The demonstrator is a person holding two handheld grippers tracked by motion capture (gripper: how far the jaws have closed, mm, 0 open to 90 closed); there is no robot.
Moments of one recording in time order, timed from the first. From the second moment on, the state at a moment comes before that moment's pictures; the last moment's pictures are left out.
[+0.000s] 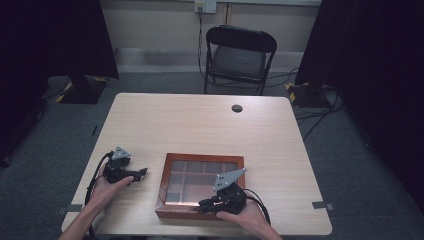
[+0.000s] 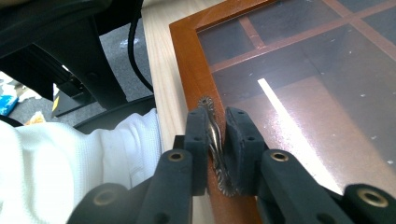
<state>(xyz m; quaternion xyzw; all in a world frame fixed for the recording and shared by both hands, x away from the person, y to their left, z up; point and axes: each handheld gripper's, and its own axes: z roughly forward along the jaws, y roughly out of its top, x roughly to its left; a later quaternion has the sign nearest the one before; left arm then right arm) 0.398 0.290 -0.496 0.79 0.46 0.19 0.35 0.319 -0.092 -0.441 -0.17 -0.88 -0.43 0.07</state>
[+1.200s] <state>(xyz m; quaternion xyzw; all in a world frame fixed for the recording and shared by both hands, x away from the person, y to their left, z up) 0.384 0.276 -0.479 0.80 0.42 0.15 0.41 0.323 -0.094 -0.428 -0.15 -0.88 -0.44 0.07</state>
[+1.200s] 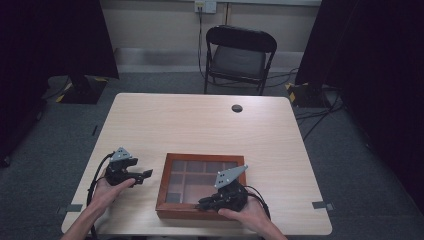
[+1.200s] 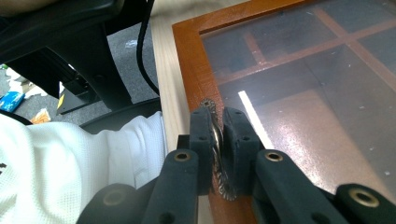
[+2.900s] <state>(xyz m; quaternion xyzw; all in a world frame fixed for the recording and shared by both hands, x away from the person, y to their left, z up) 0.363 0.247 -0.459 0.81 0.30 0.11 0.49 0.344 -0.095 -0.379 -0.15 -0.87 -0.46 0.08</state>
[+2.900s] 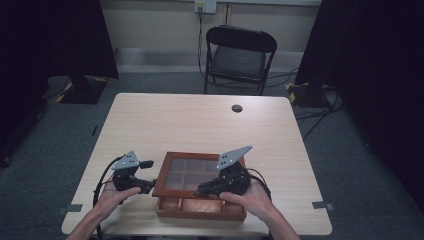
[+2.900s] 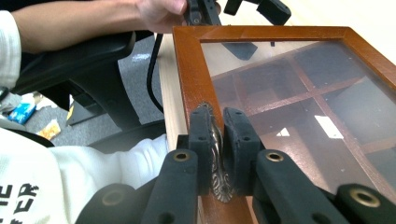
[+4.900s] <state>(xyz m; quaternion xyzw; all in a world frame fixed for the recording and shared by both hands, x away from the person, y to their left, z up) 0.374 0.232 -0.417 0.77 0.29 0.12 0.56 0.353 -0.169 -0.369 -0.24 -0.82 -0.52 -0.05</state>
